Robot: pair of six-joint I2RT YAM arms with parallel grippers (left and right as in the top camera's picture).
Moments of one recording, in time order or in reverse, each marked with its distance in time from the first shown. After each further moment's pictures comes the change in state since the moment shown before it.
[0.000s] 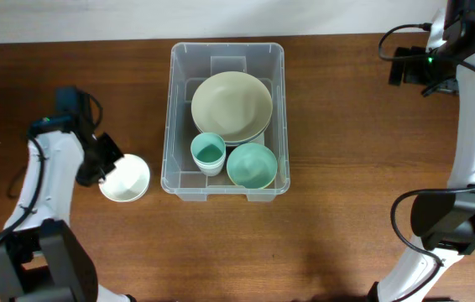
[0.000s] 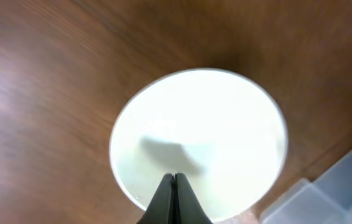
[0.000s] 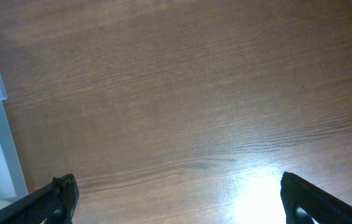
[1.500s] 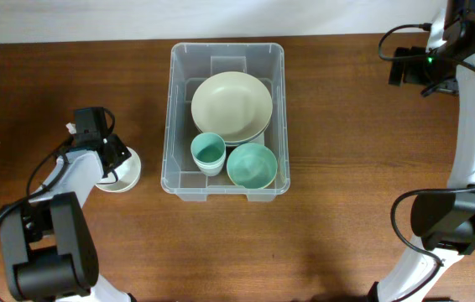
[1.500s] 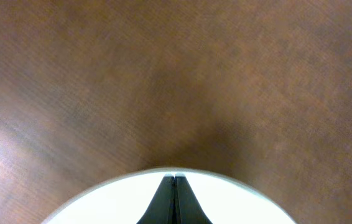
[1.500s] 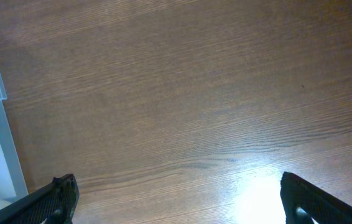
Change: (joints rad) left arm -0.012 0.098 -0.247 0.671 -0.119 0.026; right arm 0.000 0.000 0.000 0.000 0.000 0.000
